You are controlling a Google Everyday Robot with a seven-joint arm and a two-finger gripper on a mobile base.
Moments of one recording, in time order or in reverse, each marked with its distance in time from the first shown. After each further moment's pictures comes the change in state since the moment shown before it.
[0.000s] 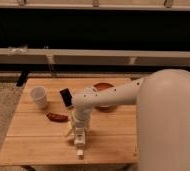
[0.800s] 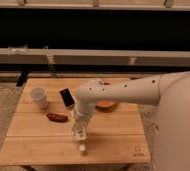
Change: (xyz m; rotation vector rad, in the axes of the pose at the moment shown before) arm 0.003 0.014 -0.083 0.025 0.100 -0.013
